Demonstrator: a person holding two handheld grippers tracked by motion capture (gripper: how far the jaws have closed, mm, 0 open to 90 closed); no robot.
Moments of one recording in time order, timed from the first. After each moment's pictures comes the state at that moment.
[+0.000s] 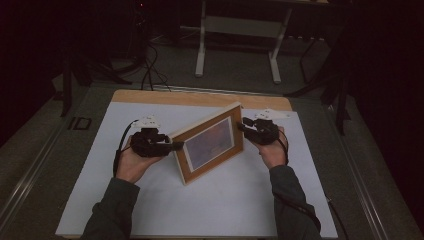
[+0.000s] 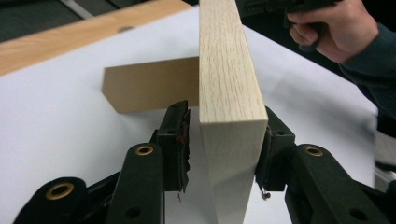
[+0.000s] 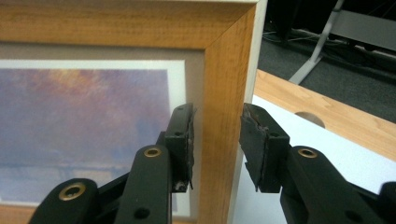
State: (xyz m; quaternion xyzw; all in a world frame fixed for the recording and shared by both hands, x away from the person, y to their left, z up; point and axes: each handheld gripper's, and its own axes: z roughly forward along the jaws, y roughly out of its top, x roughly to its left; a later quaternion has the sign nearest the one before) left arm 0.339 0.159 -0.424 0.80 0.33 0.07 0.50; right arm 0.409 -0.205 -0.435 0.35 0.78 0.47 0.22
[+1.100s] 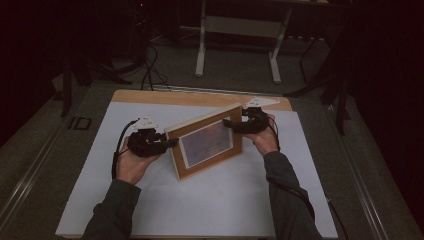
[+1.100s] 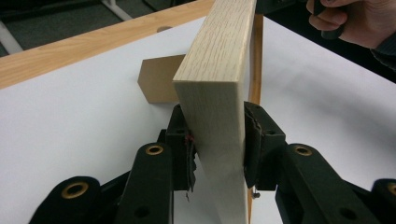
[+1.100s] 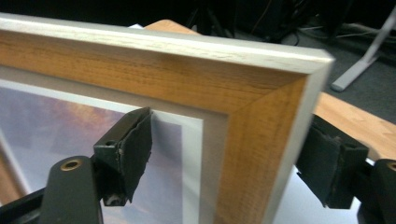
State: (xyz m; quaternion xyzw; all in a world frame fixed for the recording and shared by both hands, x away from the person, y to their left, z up) left arm 0.339 0.165 -0.427 0.79 0.37 0.12 0.48; right arm 0.446 -0.182 -0.428 0.31 0.81 0.48 0.15
